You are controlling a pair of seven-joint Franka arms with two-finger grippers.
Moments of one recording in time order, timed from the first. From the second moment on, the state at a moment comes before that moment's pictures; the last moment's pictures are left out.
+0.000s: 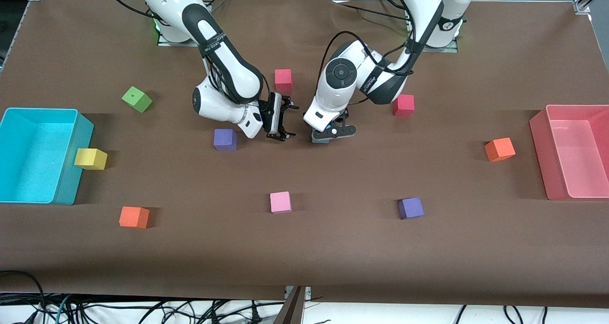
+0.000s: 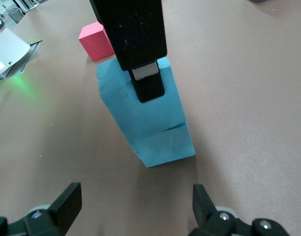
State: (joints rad) left arm -0.68 0.51 -0.07 -1.78 -0.13 2.28 -0.85; right arm 0.50 0.54 0.19 -2.02 1.41 2.50 -1.90
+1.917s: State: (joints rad) left arm -0.21 -0.10 0.09 -1.82 0.01 1.68 -0.14; right arm 0.49 0.49 0.16 -2.03 1.41 2.48 -1.90
